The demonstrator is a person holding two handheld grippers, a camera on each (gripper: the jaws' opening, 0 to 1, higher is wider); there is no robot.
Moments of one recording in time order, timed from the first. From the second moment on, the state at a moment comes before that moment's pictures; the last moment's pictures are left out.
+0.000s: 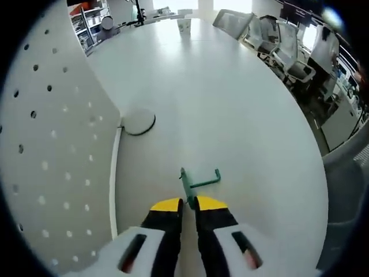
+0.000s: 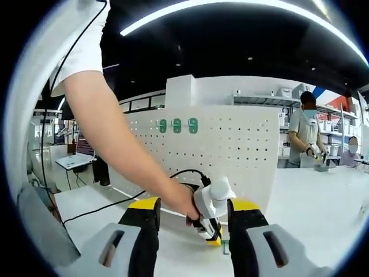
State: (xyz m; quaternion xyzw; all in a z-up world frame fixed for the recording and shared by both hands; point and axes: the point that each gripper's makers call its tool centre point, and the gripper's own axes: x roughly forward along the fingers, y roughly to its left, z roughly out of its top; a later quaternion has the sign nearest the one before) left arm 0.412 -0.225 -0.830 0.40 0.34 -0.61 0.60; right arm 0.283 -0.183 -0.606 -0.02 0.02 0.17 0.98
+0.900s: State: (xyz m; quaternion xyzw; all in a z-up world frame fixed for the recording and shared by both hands) left arm 0.409 -0.227 -0.830 0.43 0.32 -0.61 0.58; right arm 0.281 -0.186 -0.608 -0.02 0.02 0.17 0.99
